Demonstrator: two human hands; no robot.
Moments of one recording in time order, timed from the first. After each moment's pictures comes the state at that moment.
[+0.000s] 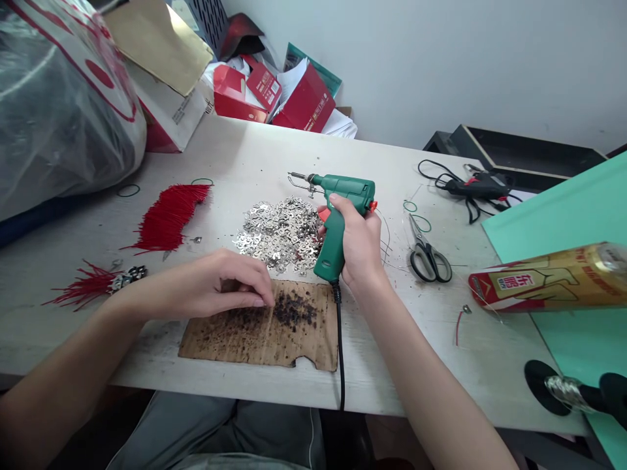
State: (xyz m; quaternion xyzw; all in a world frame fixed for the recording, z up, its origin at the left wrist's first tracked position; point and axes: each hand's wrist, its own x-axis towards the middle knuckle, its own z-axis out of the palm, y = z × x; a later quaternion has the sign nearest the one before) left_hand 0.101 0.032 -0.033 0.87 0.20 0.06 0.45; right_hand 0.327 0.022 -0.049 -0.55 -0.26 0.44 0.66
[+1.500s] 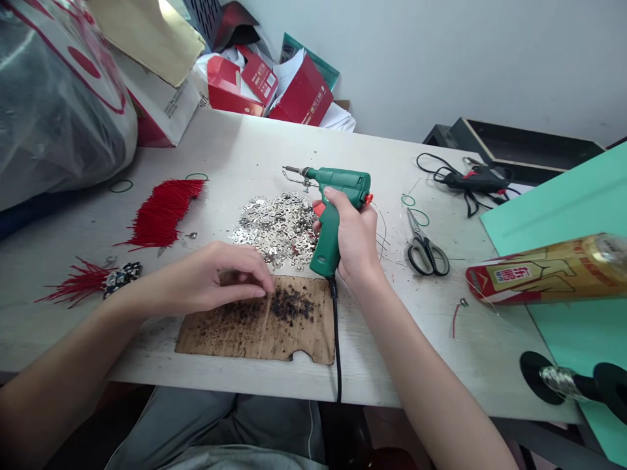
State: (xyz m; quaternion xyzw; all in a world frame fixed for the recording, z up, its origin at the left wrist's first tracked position) left_hand 0.104 0.029 -0.034 0.86 0.24 0.09 0.44; right_hand 0.327 0.021 -0.050 -0.52 -0.29 0.45 0.67
